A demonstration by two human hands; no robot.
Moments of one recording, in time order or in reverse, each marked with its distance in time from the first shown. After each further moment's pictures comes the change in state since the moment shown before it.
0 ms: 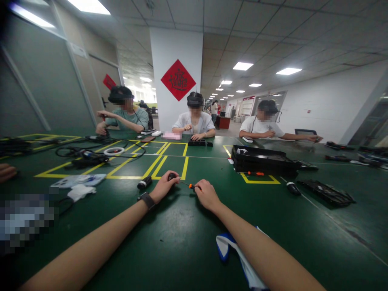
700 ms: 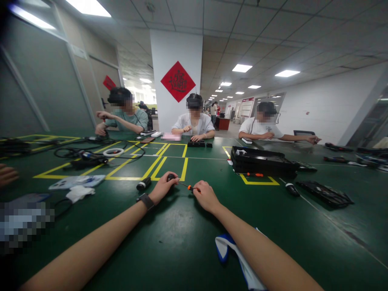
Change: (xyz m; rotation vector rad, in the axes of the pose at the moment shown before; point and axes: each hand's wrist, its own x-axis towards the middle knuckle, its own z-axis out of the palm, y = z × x) left_hand -0.001 0.005 -0.001 -0.024 -0.002 -0.028; right_hand -0.001 -0.004 -0.003 0.011 -0.026 -0.033
